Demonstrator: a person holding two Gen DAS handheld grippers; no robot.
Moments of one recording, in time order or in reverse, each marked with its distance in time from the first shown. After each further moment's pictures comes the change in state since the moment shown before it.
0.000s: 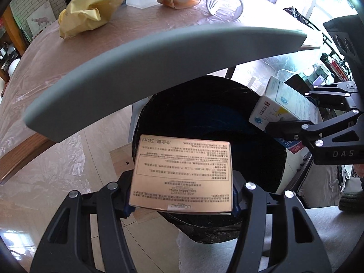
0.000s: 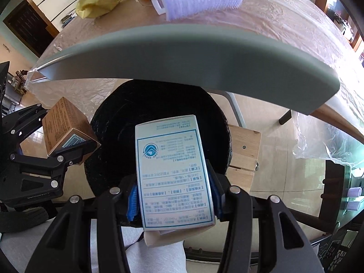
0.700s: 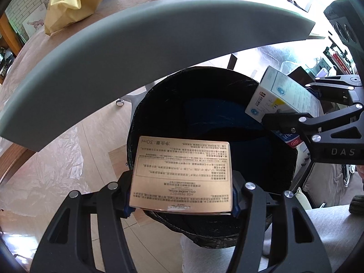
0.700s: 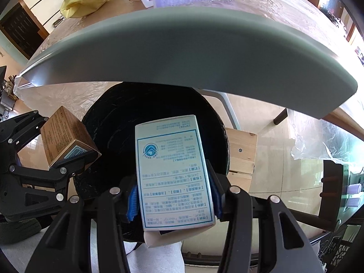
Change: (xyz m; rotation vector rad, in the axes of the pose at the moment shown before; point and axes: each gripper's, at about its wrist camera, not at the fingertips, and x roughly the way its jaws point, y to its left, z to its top) left arm 0.020 -0.010 0.003 0.032 0.027 0.016; right arm 0.012 0.003 0.007 0.028 -0.020 -0.046
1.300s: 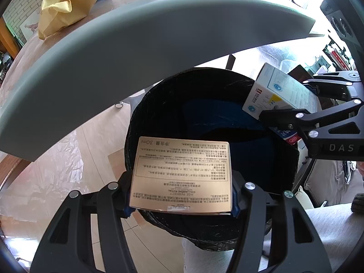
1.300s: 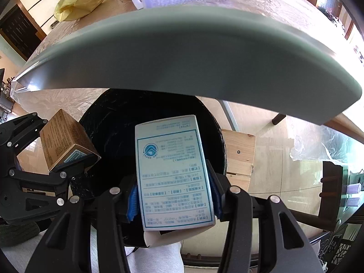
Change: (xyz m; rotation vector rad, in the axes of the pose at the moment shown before) left arm 0.002 -0.004 0.004 0.015 -0.005 -0.014; right arm 0.004 -0.006 0.005 0.008 -0.001 -0.005
